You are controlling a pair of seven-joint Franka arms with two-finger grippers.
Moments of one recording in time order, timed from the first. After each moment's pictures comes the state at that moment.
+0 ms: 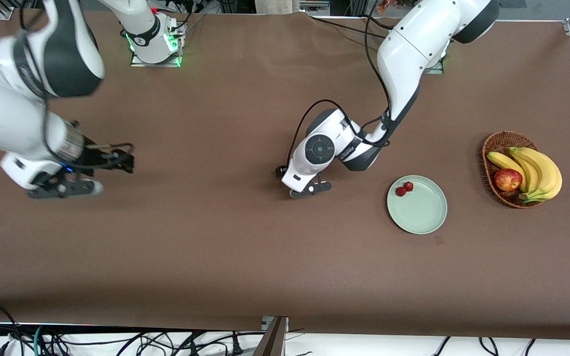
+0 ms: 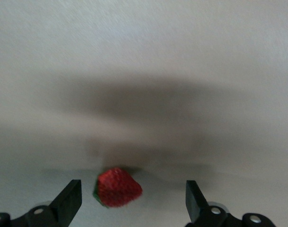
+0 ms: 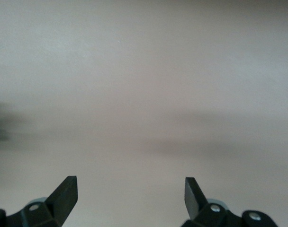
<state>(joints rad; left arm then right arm) -0.42 0.86 -0.35 -1.47 0.02 2.24 -0.94 0.15 0.26 0.03 -1.47 0.00 1.67 0.10</state>
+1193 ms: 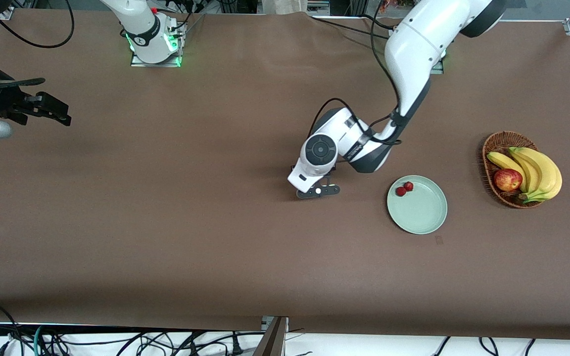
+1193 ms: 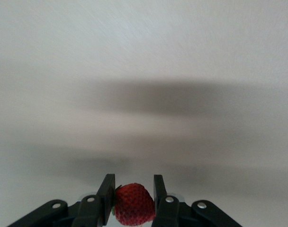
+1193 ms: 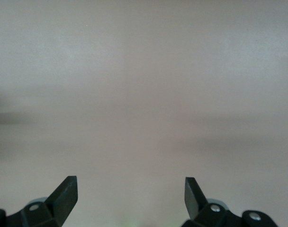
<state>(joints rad) -0.37 0.77 -0.33 -1.45 0.12 2.02 -0.78 0.02 0.06 0.04 -1.52 -0.01 1.52 0.07</state>
